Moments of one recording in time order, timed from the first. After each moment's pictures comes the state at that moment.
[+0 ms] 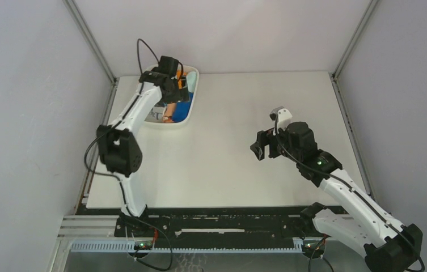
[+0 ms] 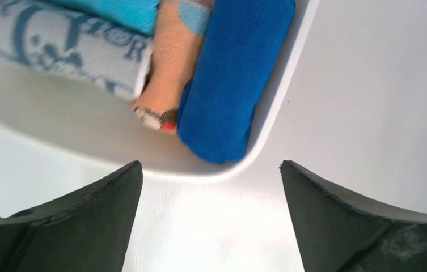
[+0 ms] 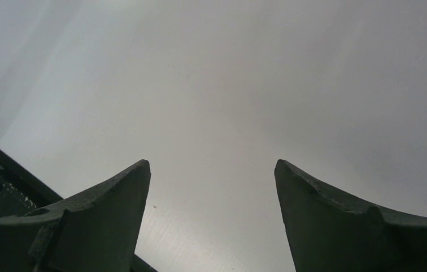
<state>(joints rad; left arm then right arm) -0.29 2.00 1.91 -0.92 -0.21 -0.40 0.52 0.89 0.75 -0.38 -0.12 0.19</state>
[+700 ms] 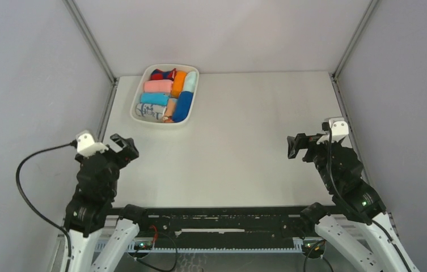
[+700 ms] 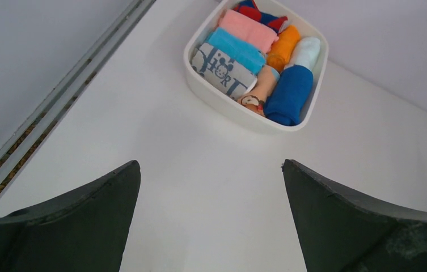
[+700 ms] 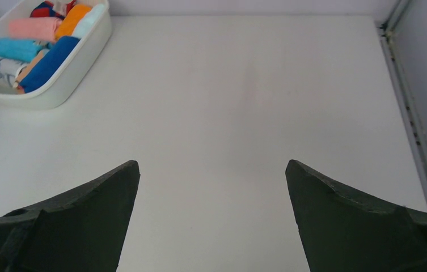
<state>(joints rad) -0.26 0.48 0.93 -0.75 -0.48 -0.46 0.51 0.48 0.84 -0.61 0.33 0.17</state>
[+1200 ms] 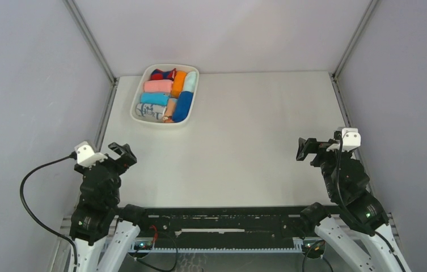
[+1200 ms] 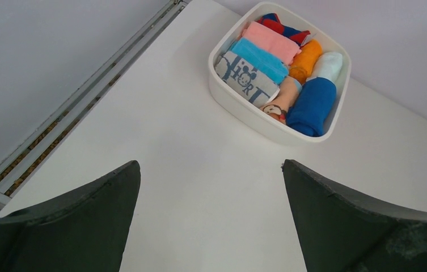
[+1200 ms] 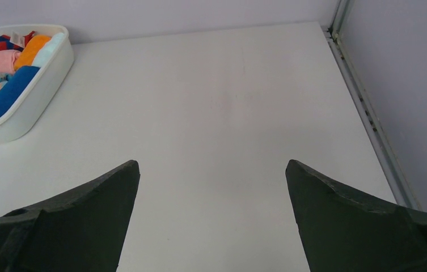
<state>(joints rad) -0.25 0.24 0.75 -0.71 -0.57 -0.44 0.51 0.34 0.78 -0.61 0.51 0.17</state>
